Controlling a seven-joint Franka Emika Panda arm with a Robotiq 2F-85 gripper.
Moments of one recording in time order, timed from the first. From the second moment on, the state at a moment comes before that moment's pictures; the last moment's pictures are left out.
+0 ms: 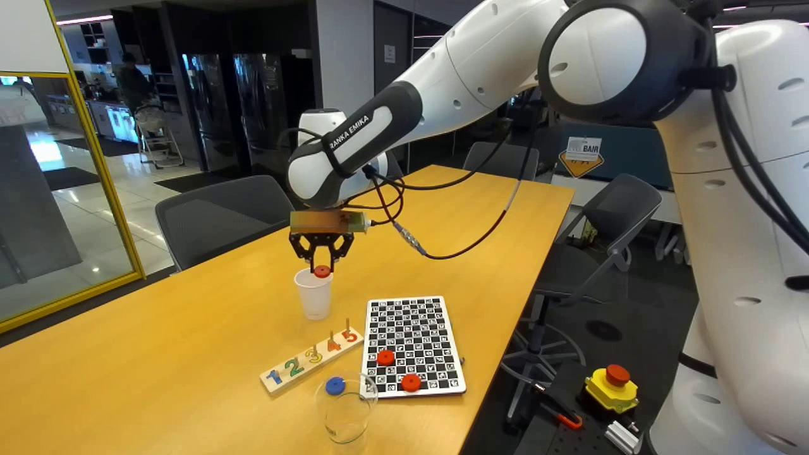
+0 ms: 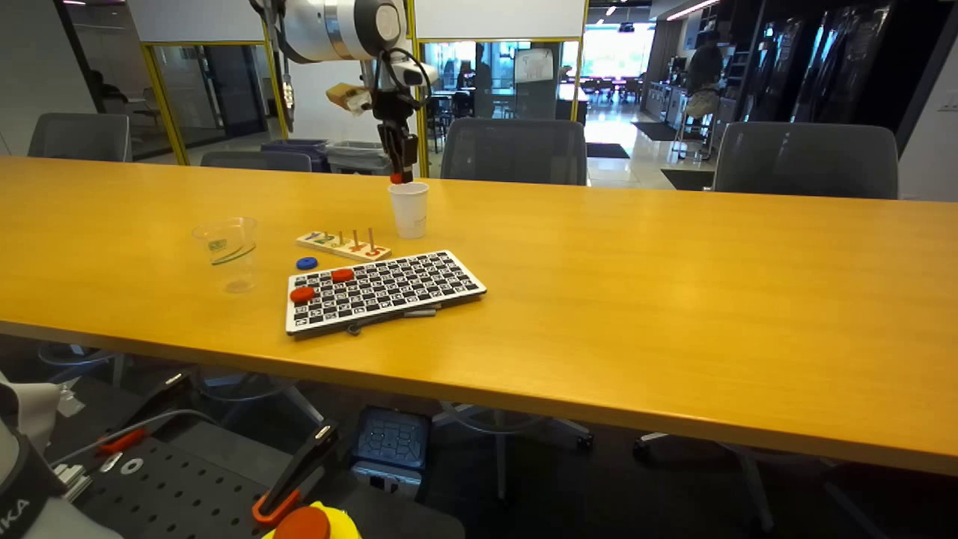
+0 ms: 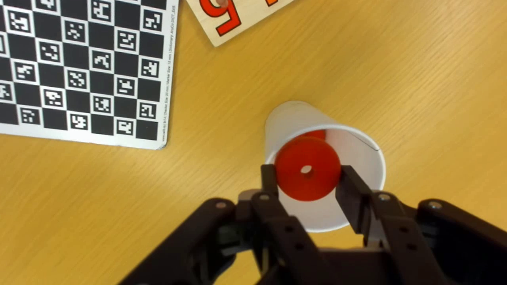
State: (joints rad) arm 0.15 0.46 -0.03 -1.74 -0.03 2.33 0.73
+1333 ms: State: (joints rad) arm 0.16 0.45 -0.05 -1.72 -0.03 2.24 0.72
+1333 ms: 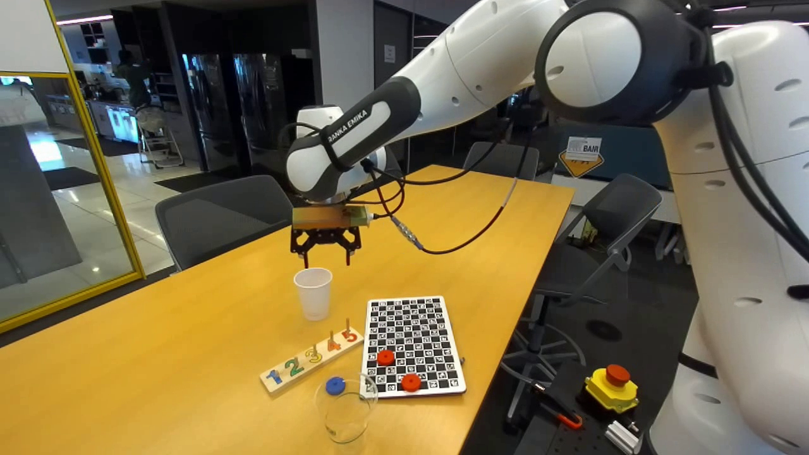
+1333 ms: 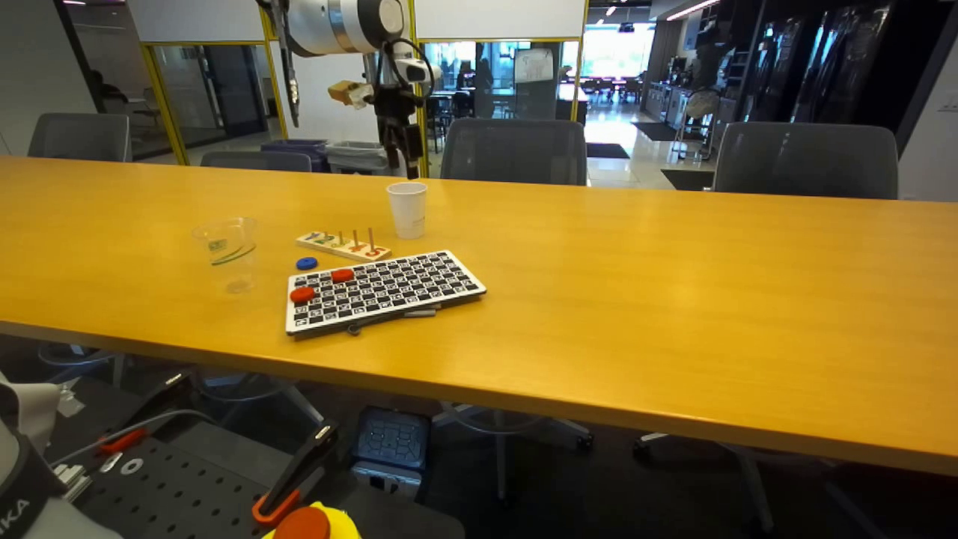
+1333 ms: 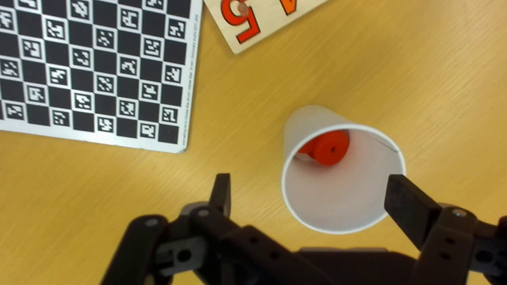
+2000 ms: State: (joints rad) arm 0.15 0.23 -0.05 -2.19 -0.04 2.38 0.69
